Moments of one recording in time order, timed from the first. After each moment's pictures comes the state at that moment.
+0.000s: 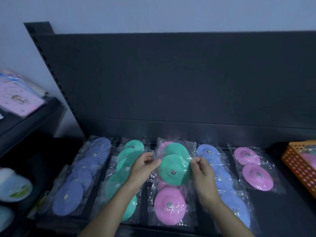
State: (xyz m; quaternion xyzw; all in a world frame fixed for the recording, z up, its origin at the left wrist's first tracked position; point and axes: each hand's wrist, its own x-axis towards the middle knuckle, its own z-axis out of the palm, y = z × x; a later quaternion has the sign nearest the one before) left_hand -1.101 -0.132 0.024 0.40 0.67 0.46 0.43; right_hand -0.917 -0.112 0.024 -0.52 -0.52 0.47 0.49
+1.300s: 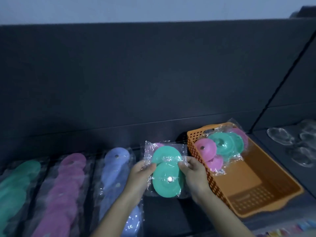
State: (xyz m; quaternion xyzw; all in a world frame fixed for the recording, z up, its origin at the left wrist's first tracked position) left_hand -0.787 -0.053 0.011 0.32 0.57 0.47 0.59; right_hand -0.622 -0.046 0.011 -0.60 -0.38 0.51 0.48
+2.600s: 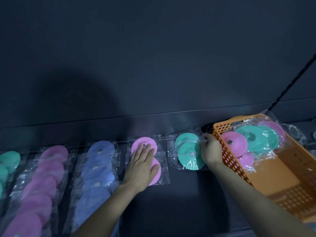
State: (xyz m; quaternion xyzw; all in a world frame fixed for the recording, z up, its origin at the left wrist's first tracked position) left_hand -0.754 0.002 -0.043 0.76 0.64 0.05 0.12; right_hand -0.515 0.074 -0.031 -0.73 -0.55 0.24 0.32
